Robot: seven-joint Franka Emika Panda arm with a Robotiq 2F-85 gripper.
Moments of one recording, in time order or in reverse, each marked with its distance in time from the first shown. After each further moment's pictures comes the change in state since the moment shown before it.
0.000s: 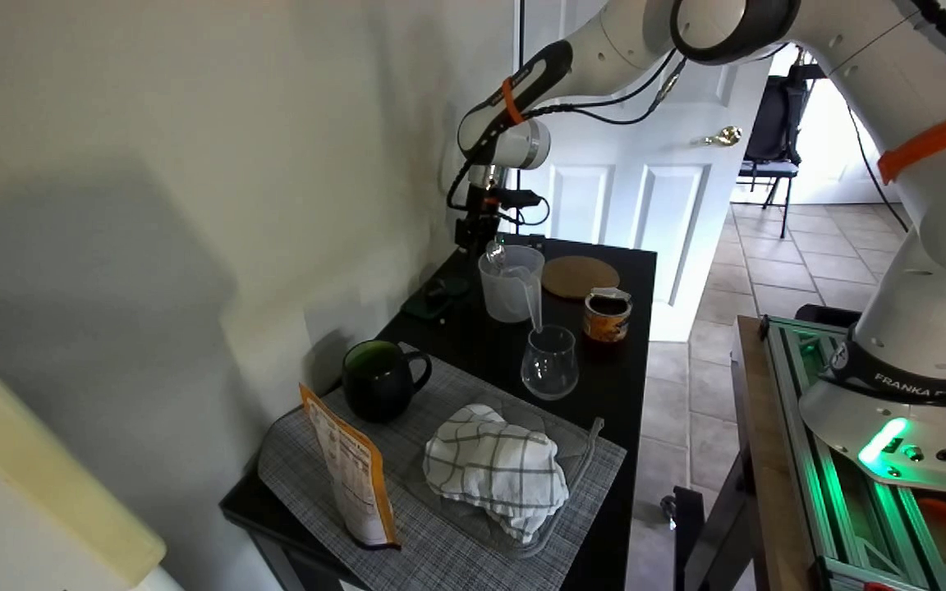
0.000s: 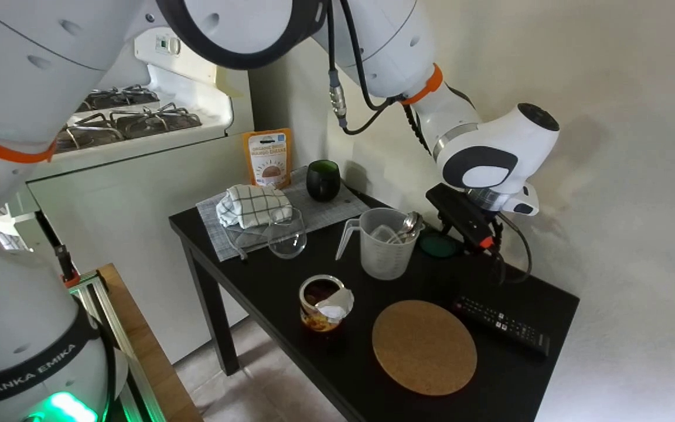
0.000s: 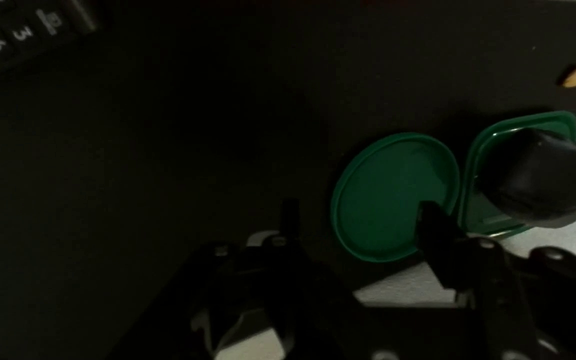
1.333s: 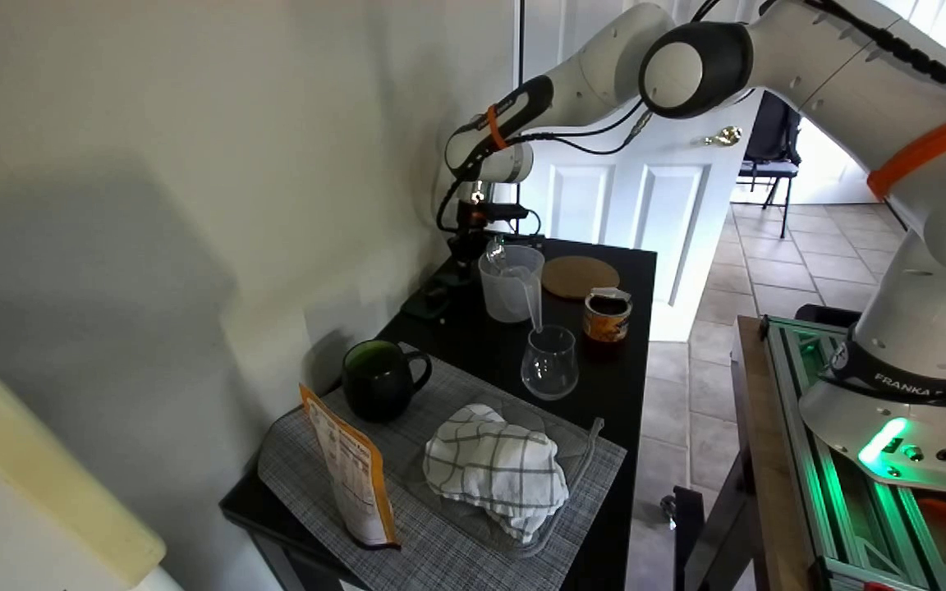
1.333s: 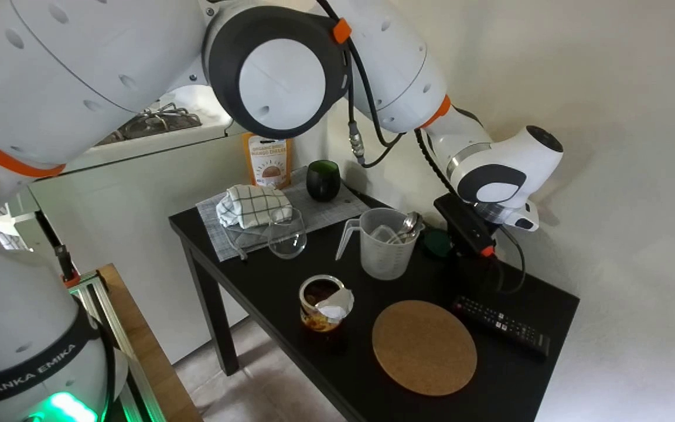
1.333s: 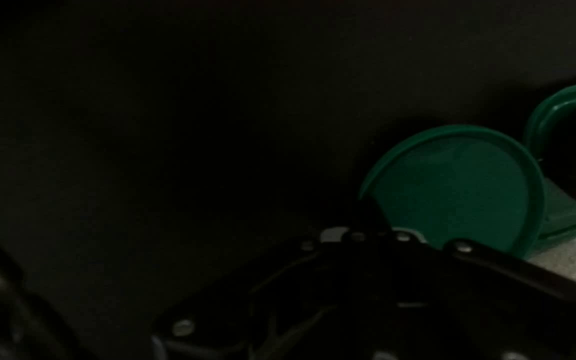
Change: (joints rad) arm 0.028 0.194 -0.029 0.264 -0.027 -0.138 0.114
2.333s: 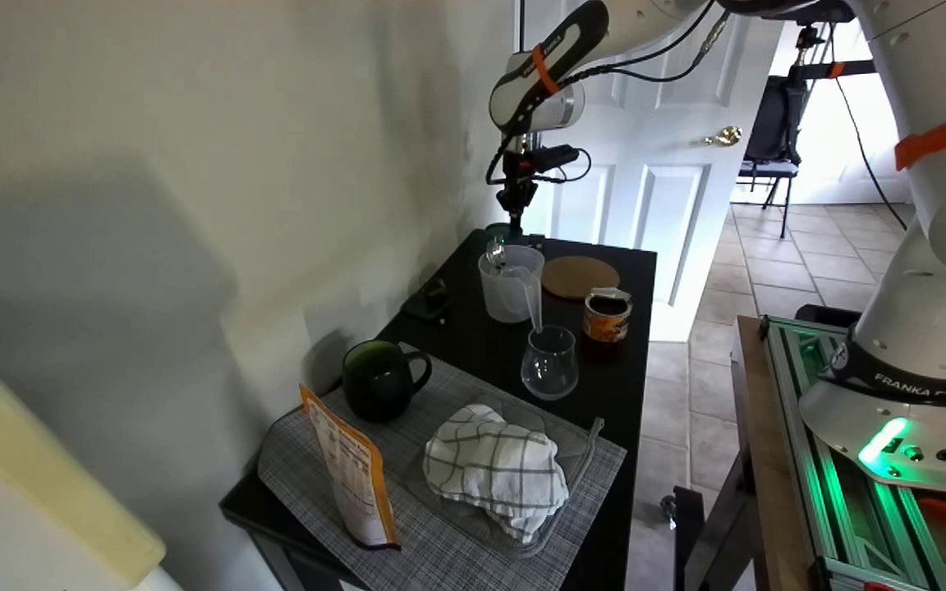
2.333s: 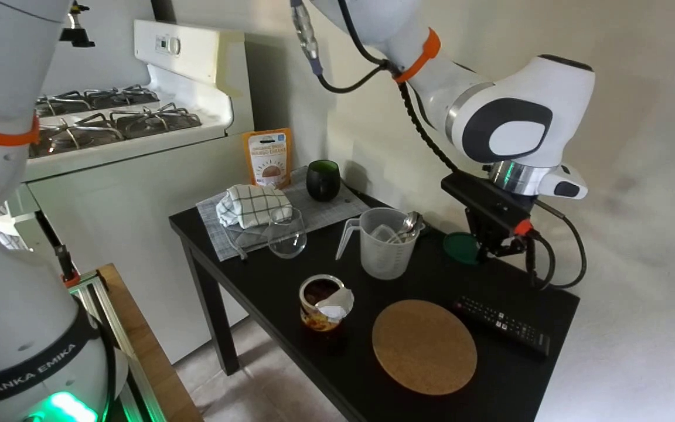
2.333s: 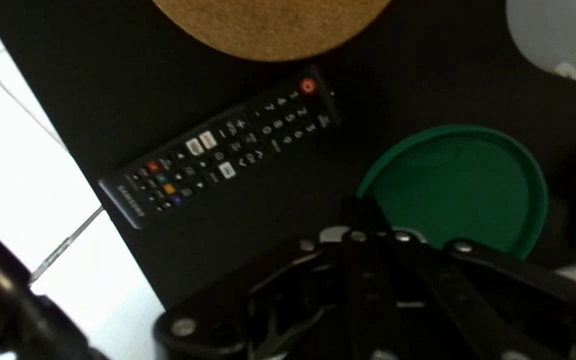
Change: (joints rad) arm 0.033 -0.416 -0.163 -0.452 -0.157 0.114 0.004
